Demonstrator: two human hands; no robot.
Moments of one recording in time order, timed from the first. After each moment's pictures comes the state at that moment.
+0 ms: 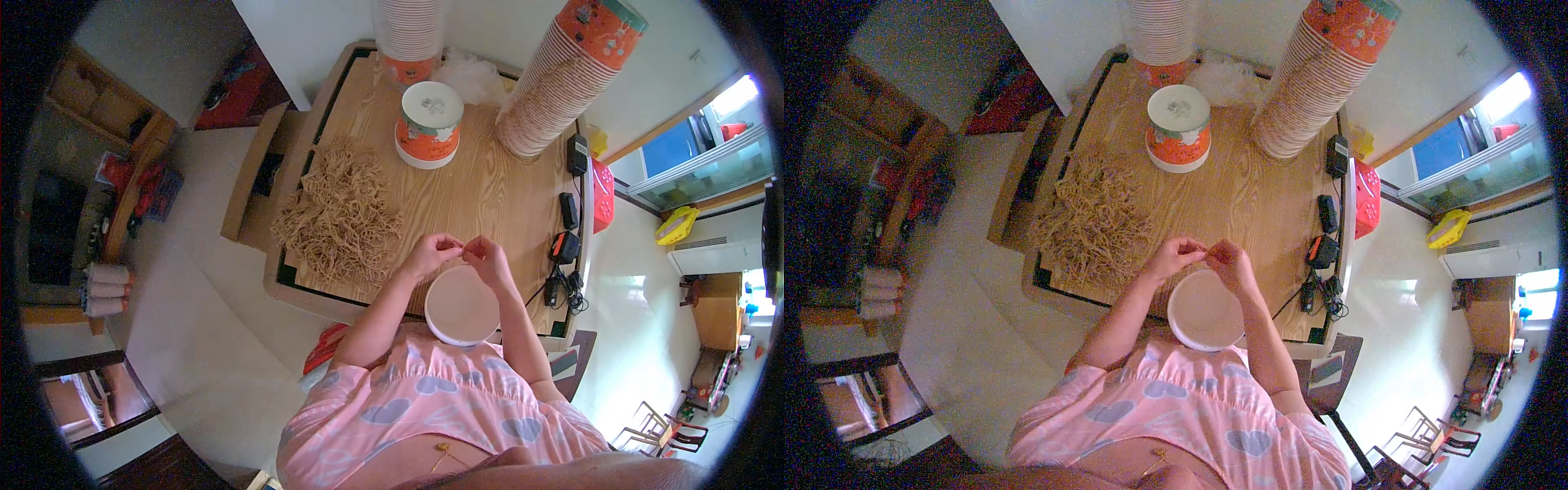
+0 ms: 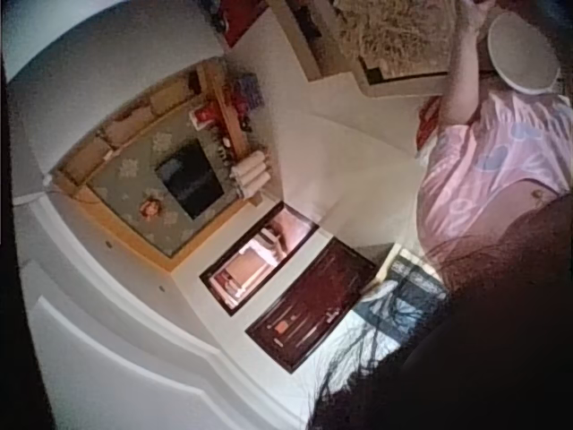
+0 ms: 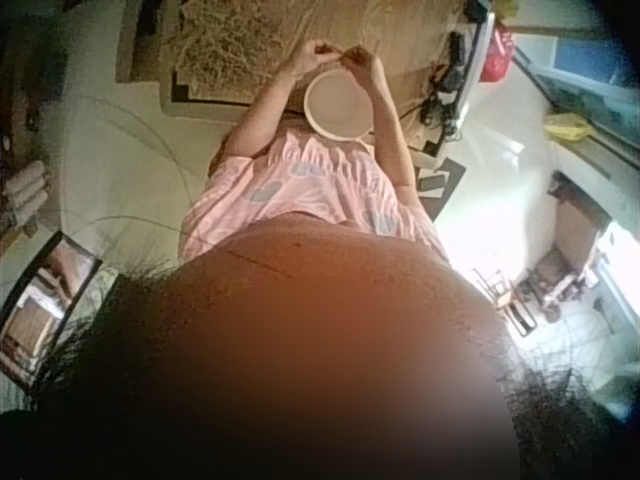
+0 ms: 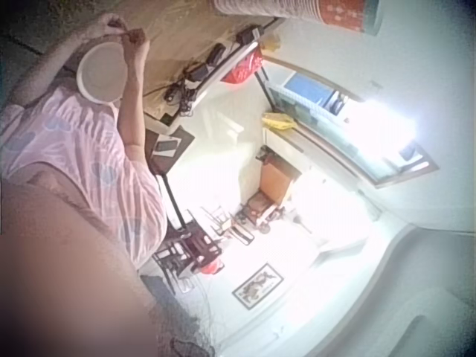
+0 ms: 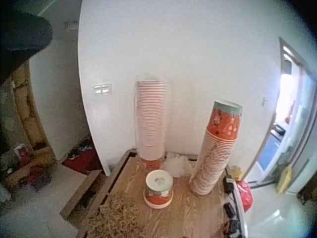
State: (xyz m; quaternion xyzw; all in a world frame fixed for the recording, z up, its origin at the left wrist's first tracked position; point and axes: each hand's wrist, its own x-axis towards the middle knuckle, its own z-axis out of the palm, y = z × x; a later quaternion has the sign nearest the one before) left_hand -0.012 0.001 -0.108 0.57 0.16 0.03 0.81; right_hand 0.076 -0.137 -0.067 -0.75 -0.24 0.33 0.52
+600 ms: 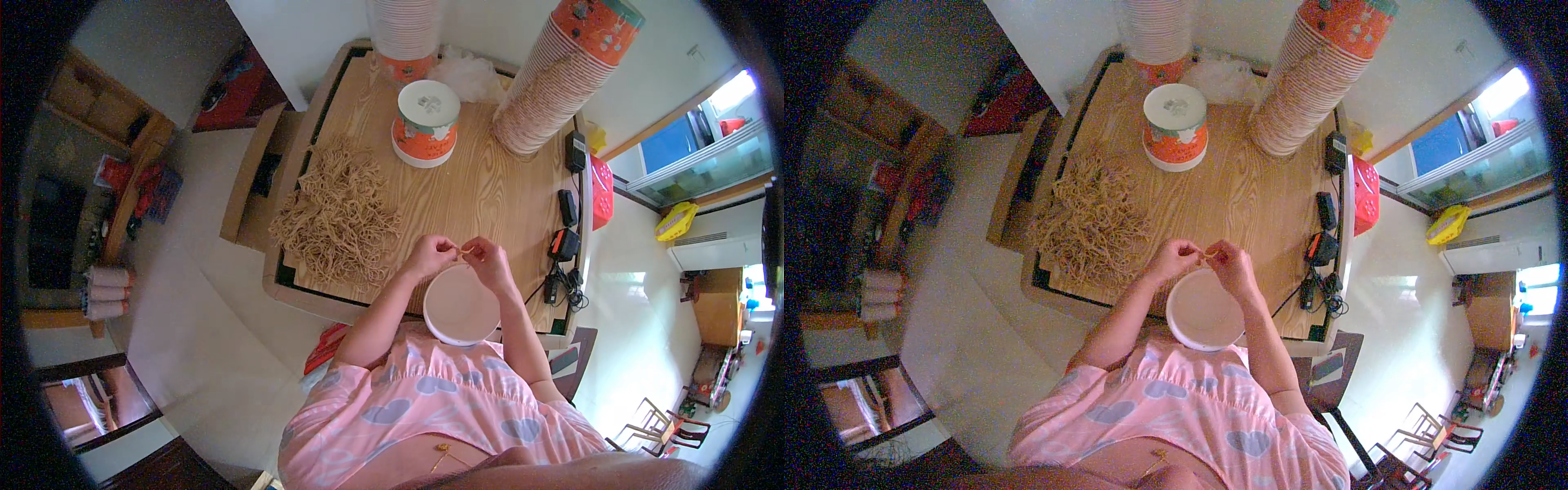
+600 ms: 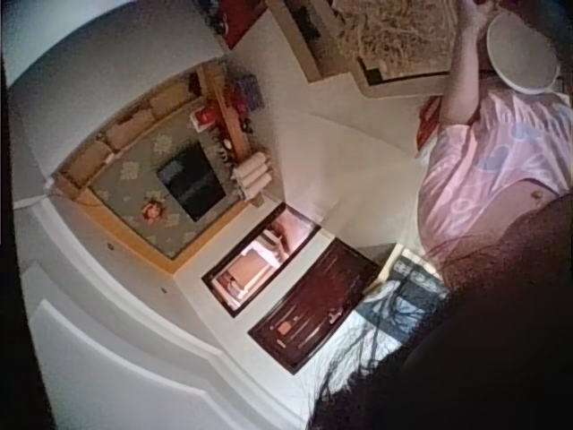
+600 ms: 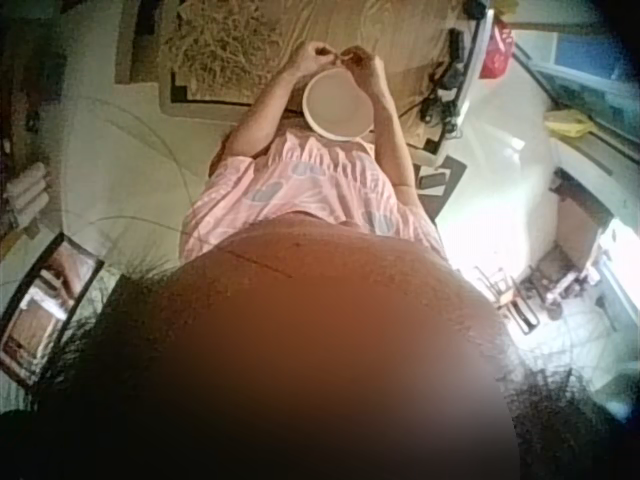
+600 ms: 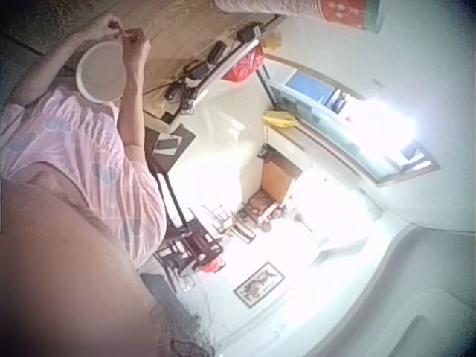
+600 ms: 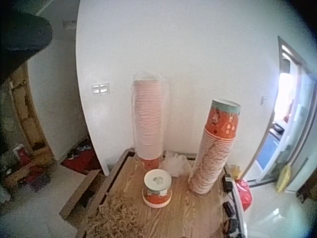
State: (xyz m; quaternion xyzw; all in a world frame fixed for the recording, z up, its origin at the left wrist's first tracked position) left_hand -0.012 -0.004 -0.122 0.66 0.21 0.03 0.72; right_hand 0.072 -0.141 -0.055 -0.82 -0.28 0.26 0.43
